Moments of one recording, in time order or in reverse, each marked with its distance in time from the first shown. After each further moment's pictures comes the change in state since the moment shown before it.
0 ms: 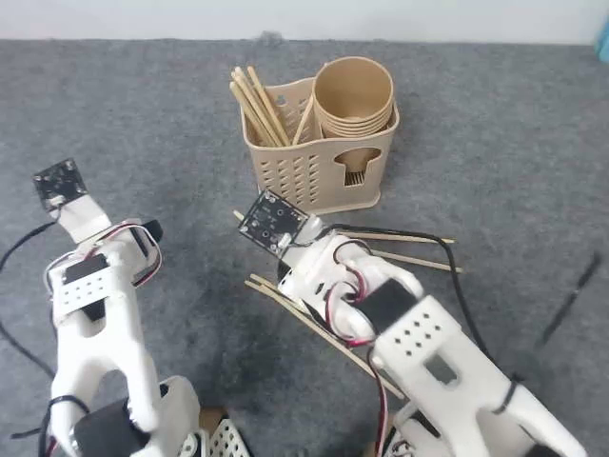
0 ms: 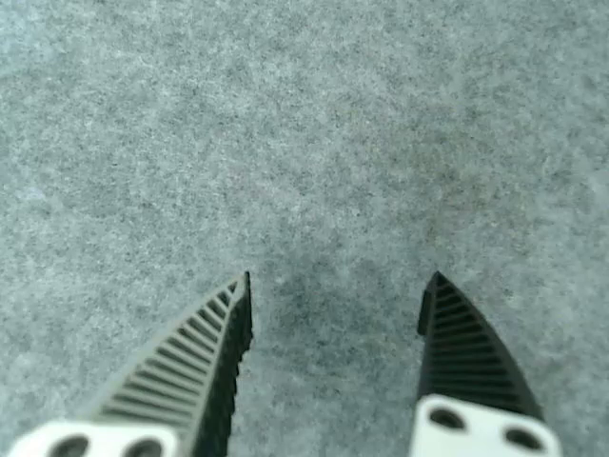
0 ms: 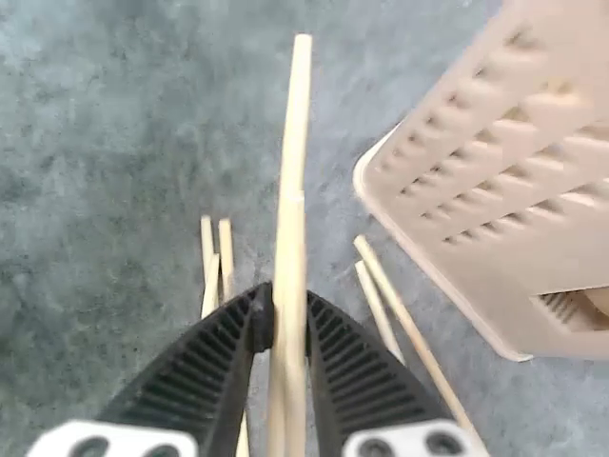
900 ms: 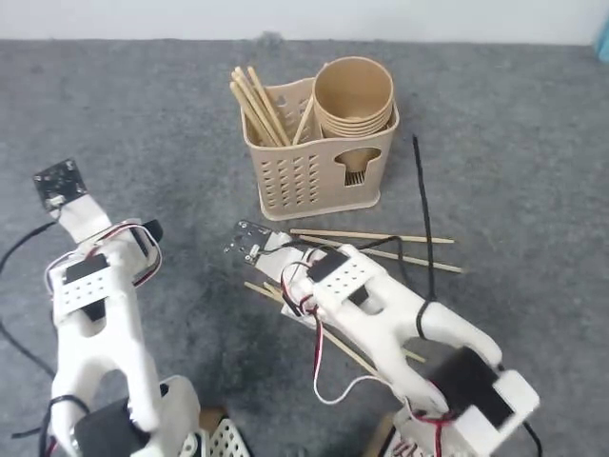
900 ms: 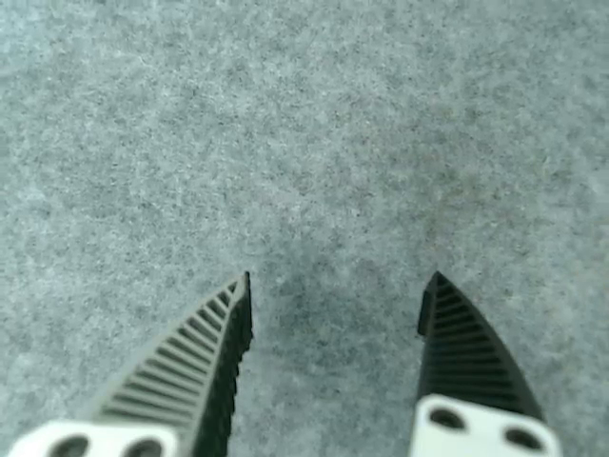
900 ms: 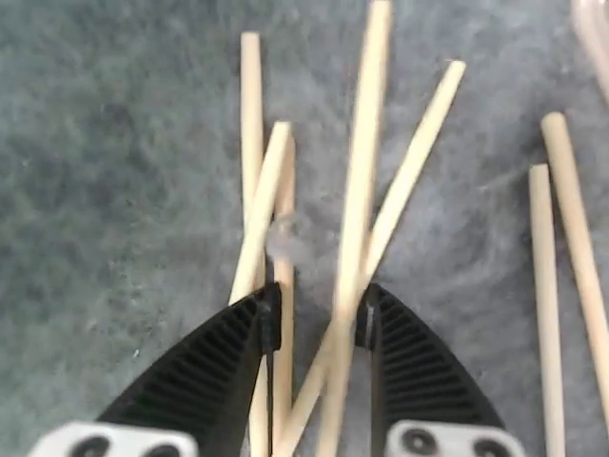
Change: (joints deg) left arm 0.0 0.0 0.0 0.0 0.0; right arm -0.2 38.9 -9.0 0.2 6.0
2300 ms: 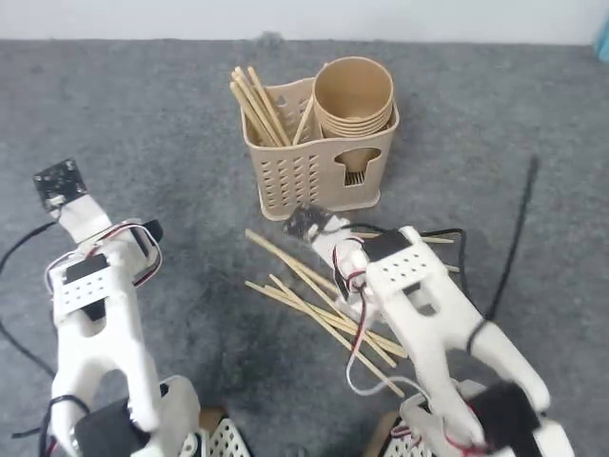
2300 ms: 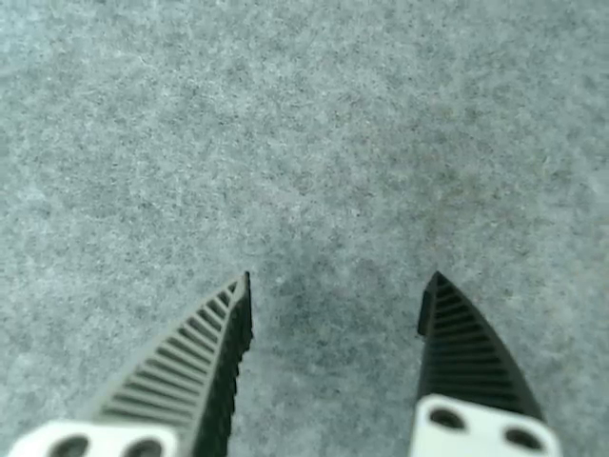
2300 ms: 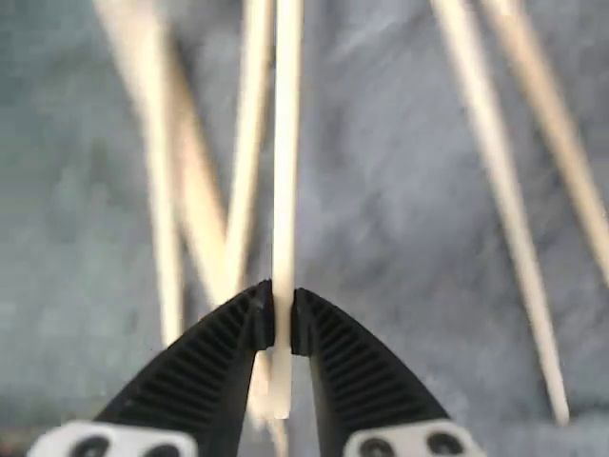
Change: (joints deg) left arm 0.0 0.0 0.0 0.0 0.0; right arm 14.0 -16.4 2.3 25.3 5.7
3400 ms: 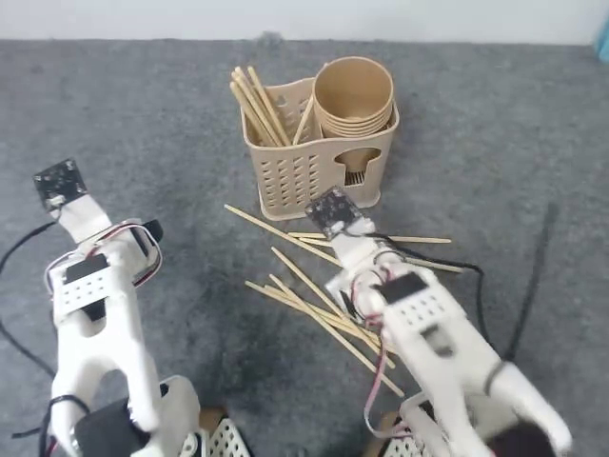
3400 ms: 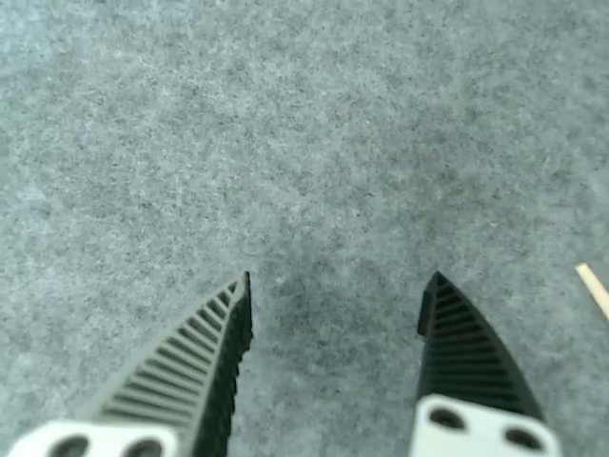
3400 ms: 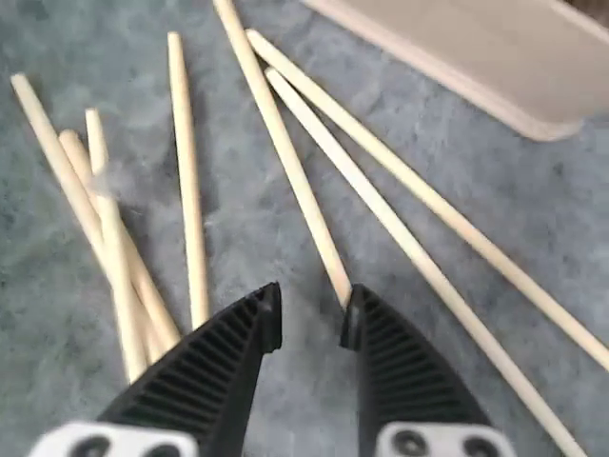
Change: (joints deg) left arm 0.0 0.0 0.0 0.0 0.0; right arm -0.1 -6.5 16.3 -33.8 -17.9
